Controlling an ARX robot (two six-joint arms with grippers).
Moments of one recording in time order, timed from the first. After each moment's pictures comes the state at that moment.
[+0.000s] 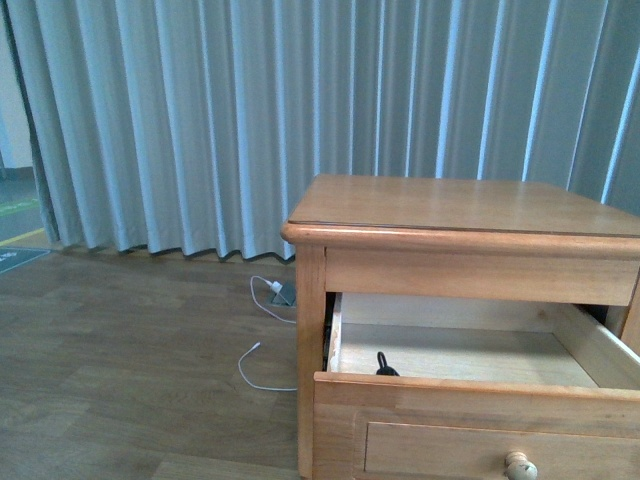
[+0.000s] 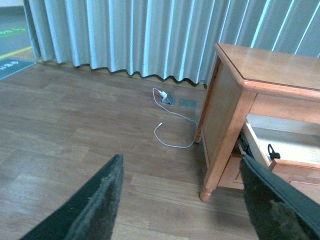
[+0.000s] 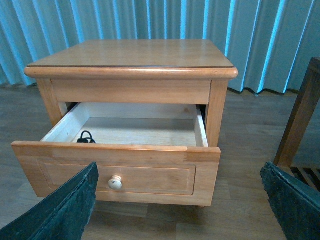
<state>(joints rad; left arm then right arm) -0.01 0.28 0.24 0.04 -0.01 -0.08 -0.28 0.10 0.08 0.03 -0.28 0.00</state>
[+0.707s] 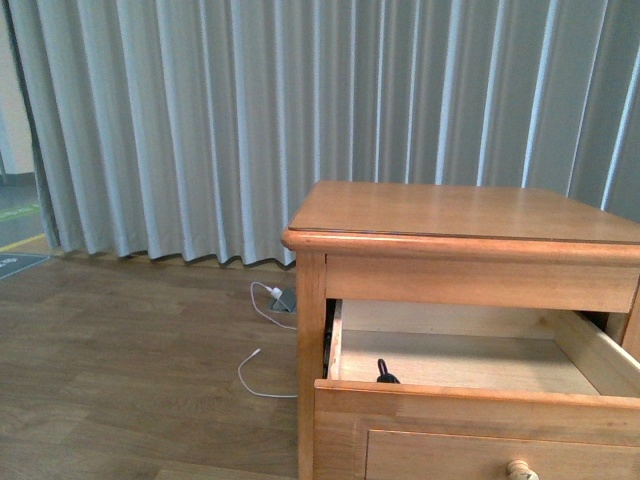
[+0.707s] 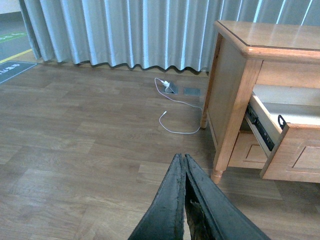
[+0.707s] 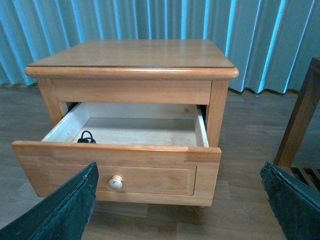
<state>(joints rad) 0.00 0.05 0.05 -0.01 0.00 -0.01 -0.28 0.10 0.08 0.03 -0.28 0.00</state>
